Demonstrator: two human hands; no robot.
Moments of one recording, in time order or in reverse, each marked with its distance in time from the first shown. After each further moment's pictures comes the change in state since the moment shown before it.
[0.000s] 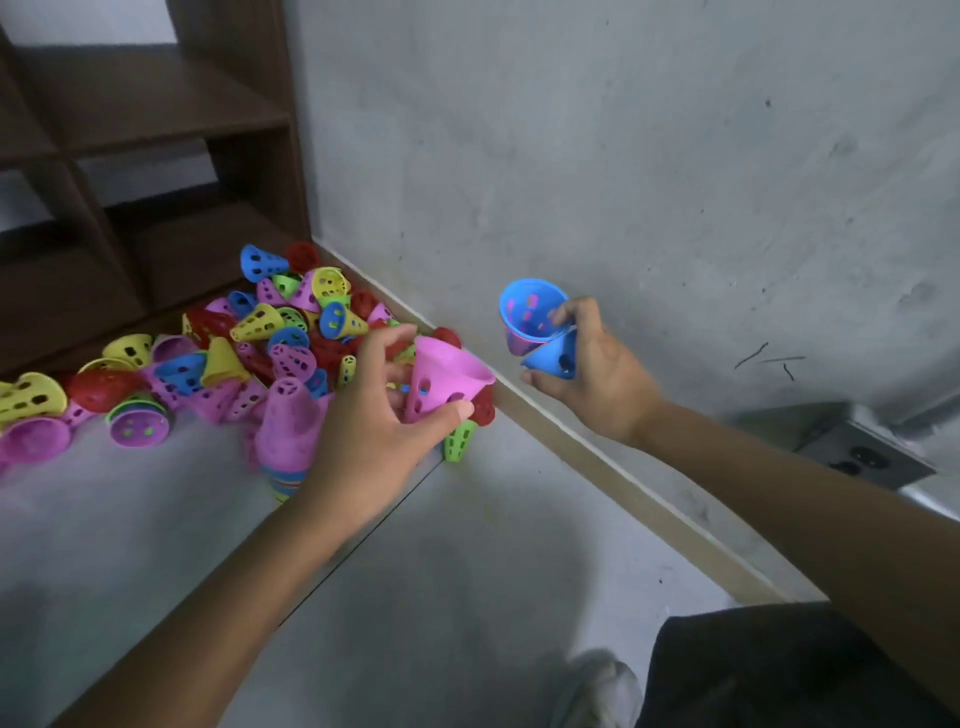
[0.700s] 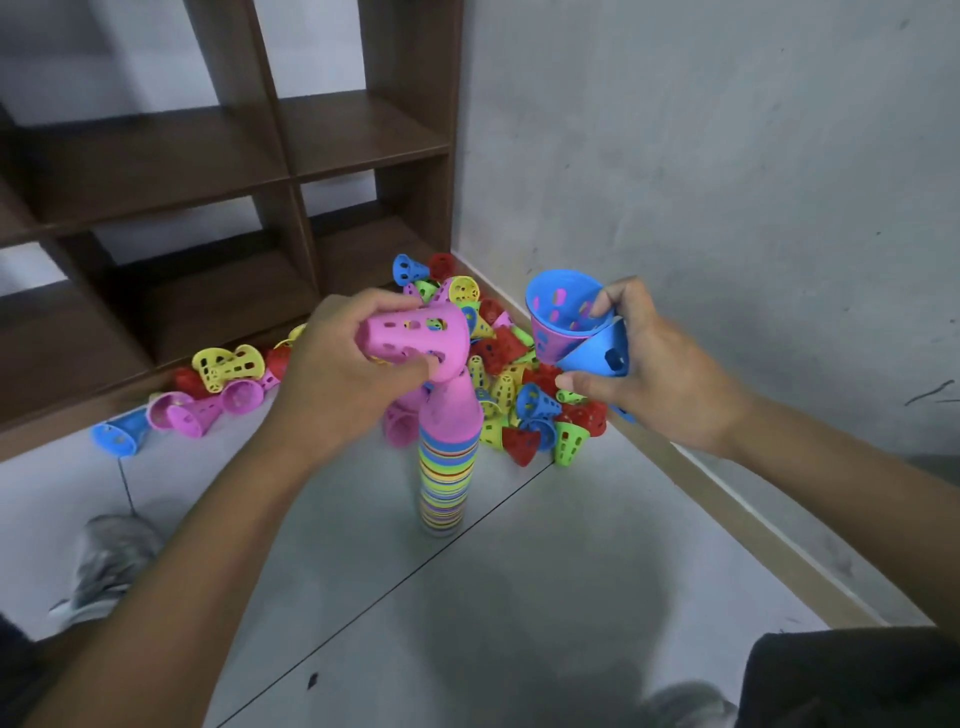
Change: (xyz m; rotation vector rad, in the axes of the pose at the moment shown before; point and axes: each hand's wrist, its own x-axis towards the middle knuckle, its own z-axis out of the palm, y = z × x) left_hand -0.020 0.032 -0.150 0.397 0.252 0.069; right_hand -0.008 -0.119 0.009 0.109 -0.137 -0.229
